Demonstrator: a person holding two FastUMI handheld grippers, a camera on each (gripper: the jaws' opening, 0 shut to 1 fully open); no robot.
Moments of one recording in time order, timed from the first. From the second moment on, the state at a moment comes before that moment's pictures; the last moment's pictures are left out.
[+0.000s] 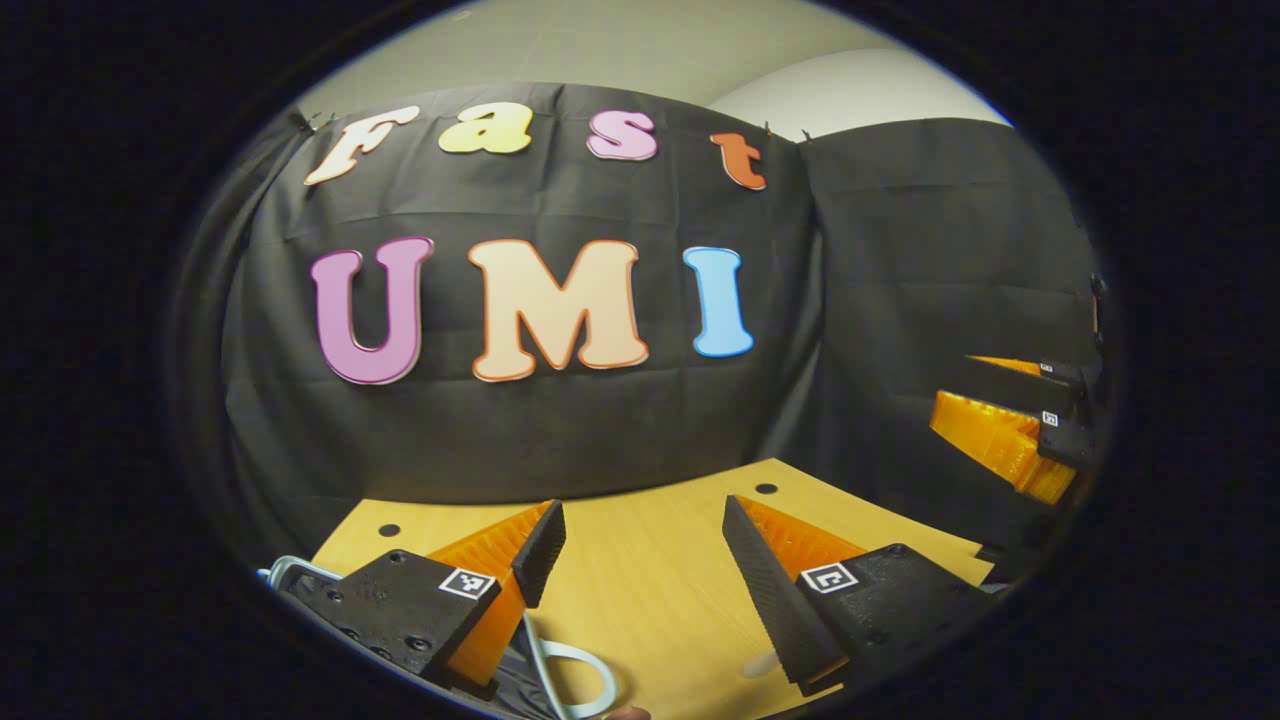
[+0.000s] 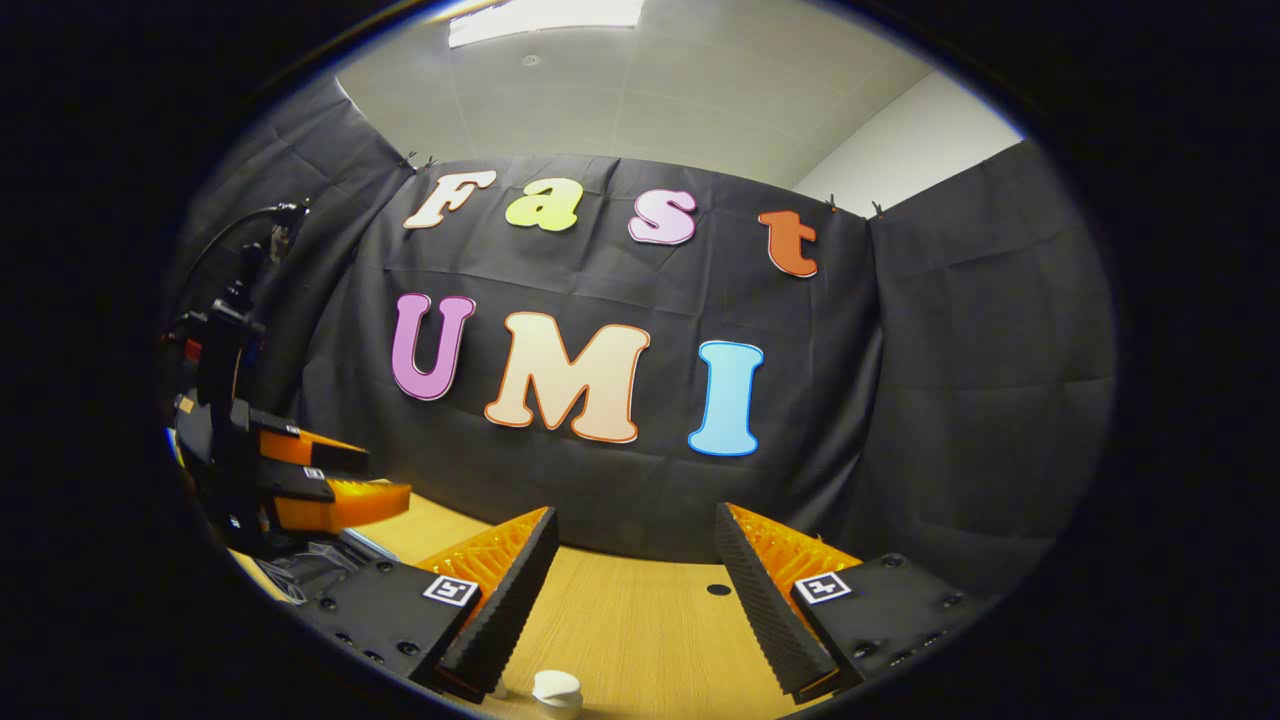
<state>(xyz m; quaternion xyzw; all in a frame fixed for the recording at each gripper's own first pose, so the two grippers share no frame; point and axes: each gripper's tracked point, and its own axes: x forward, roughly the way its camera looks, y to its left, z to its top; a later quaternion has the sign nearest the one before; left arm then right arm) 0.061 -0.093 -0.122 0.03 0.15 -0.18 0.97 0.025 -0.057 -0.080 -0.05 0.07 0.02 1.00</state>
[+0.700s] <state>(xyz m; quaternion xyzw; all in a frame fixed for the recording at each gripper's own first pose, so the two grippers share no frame) -0.022 -0.159 -0.246 -0.02 0.30 -0.24 0.92 0.008 -0.094 -0.087 -0.06 0.08 0.02 0.99</state>
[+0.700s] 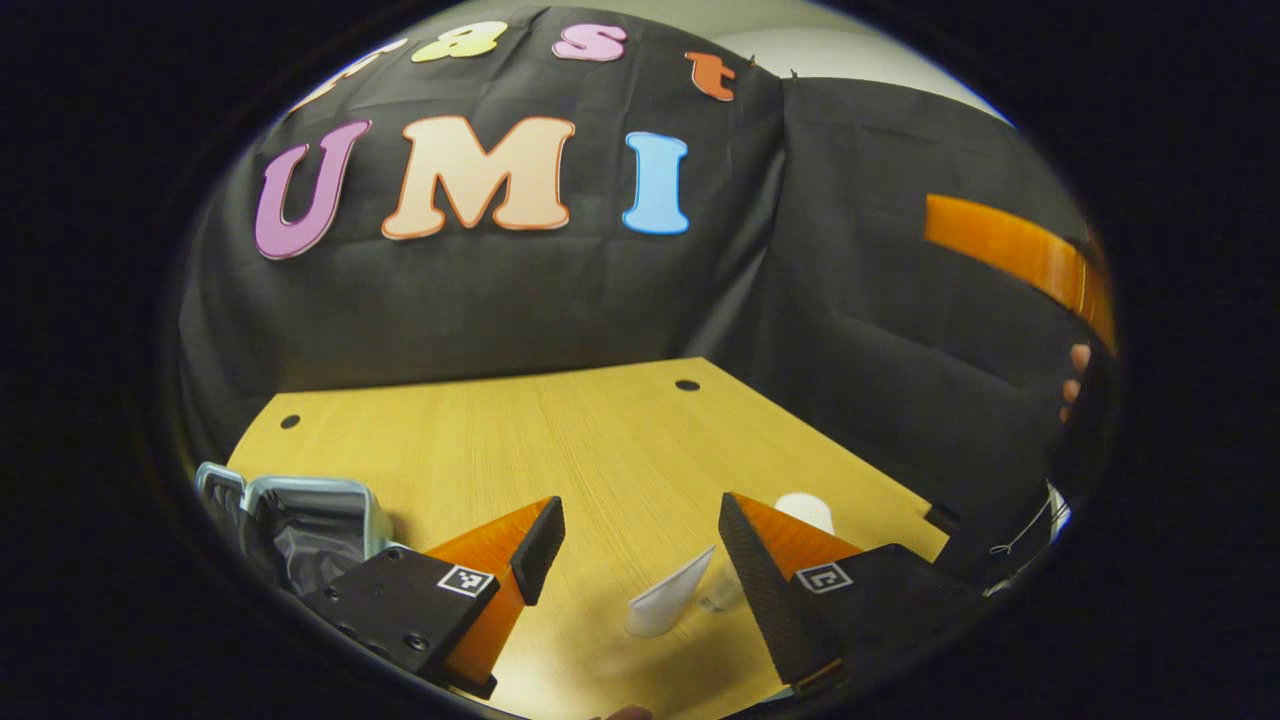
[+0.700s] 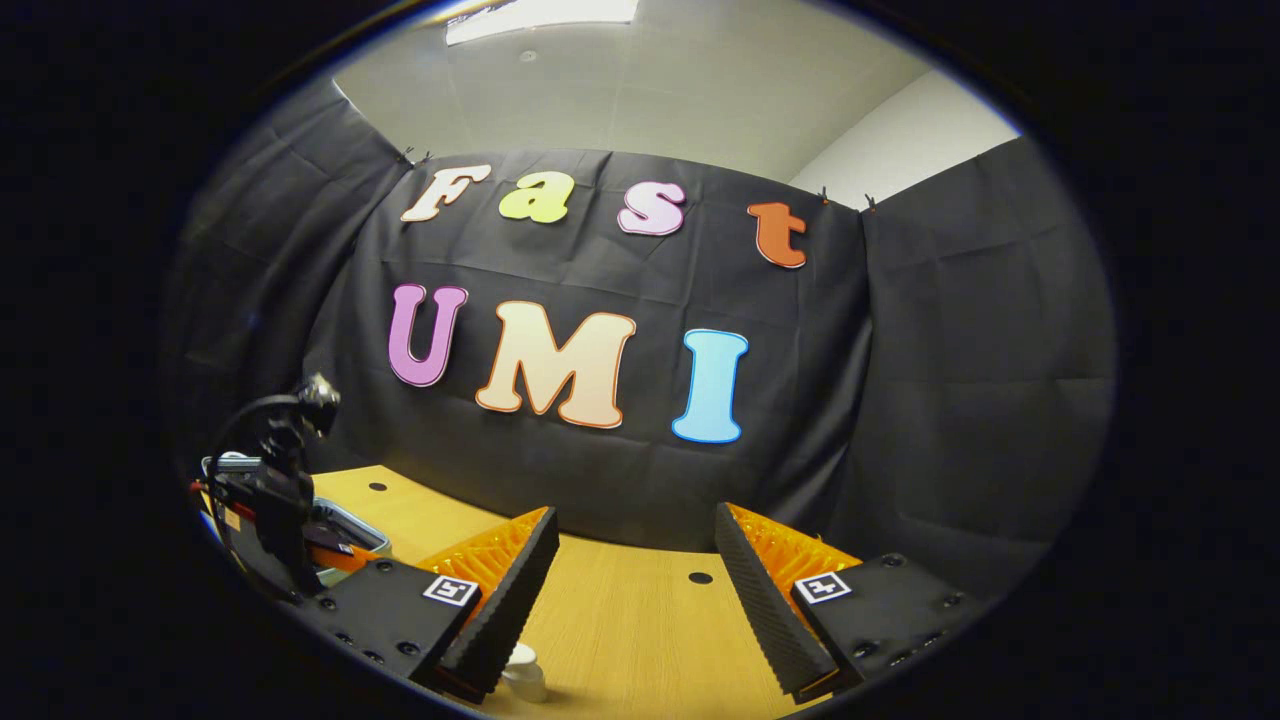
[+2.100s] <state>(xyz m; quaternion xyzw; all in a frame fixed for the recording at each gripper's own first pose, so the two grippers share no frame) -0.039 -0.123 -0.220 -0.02 0.33 -0.22 0.92 -0.018 -0.021 -0.240 -0.03 0.22 0.13 0.97</state>
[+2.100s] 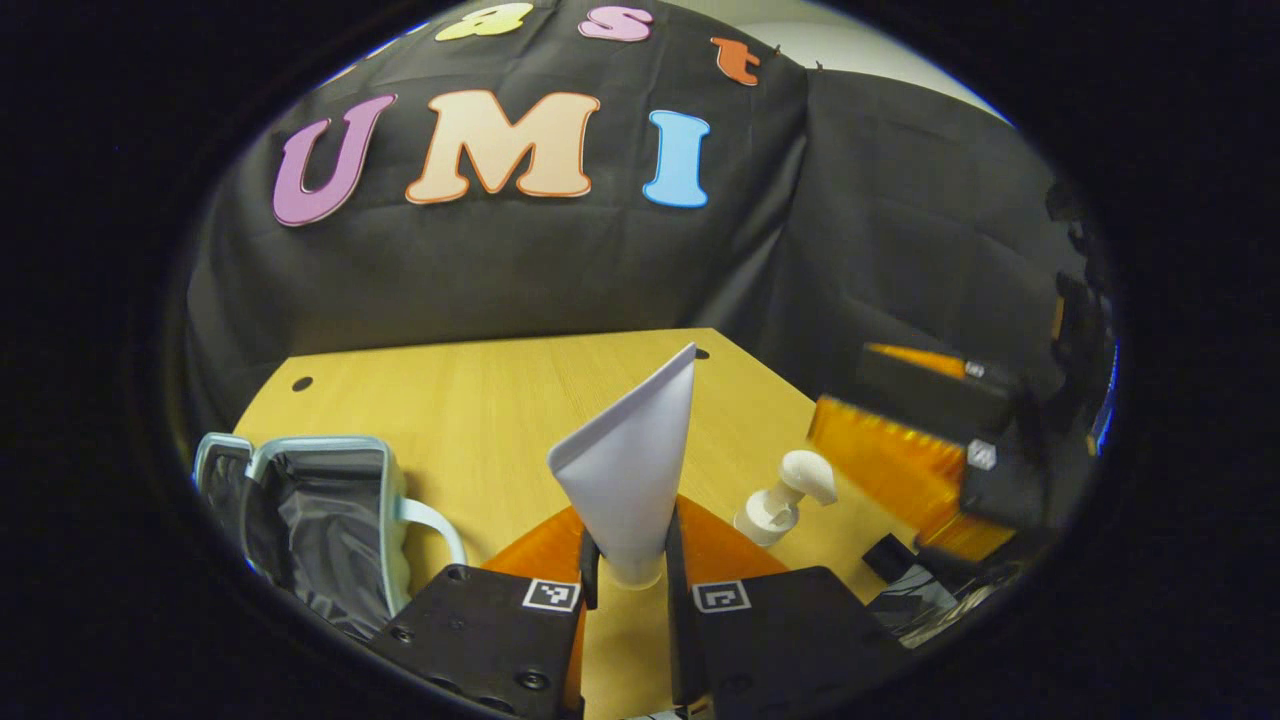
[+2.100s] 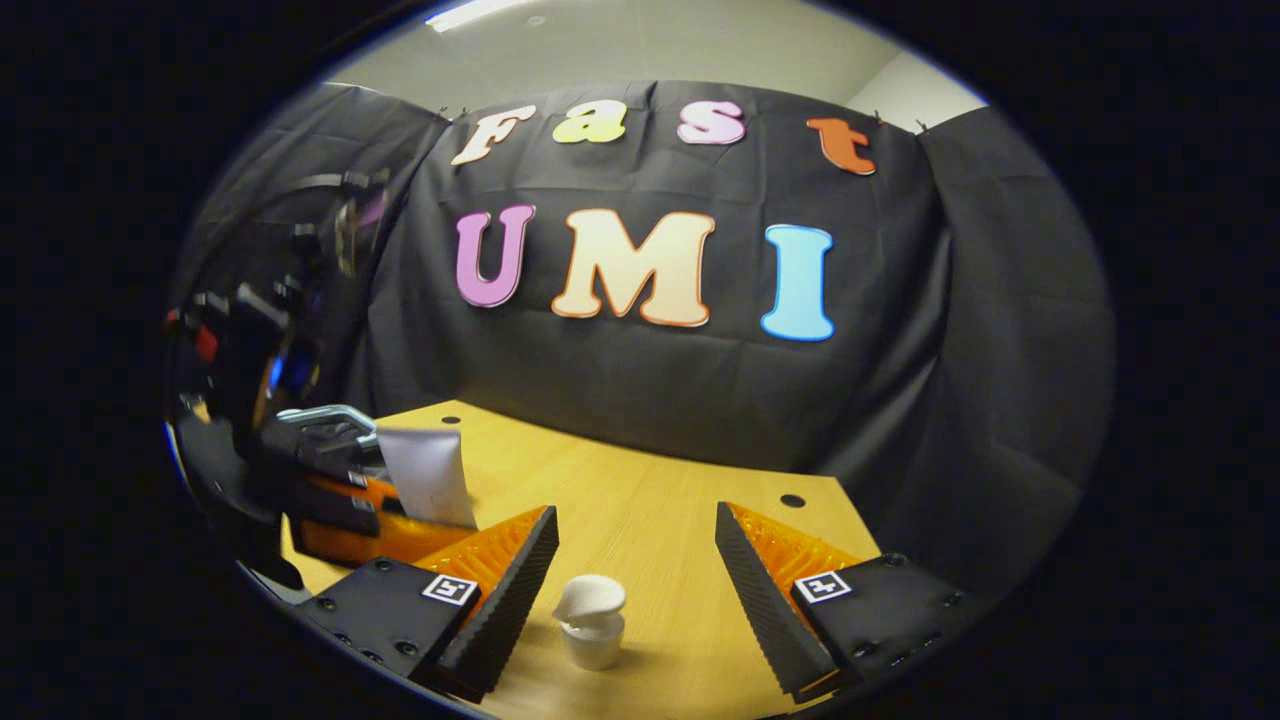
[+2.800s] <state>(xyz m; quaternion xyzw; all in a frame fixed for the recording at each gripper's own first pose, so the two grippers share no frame) -0.044 -0.063 -0.190 0.00 0.33 -0.16 0.93 -0.060 0.005 -0.390 -0.05 0.35 0.17 0.92</state>
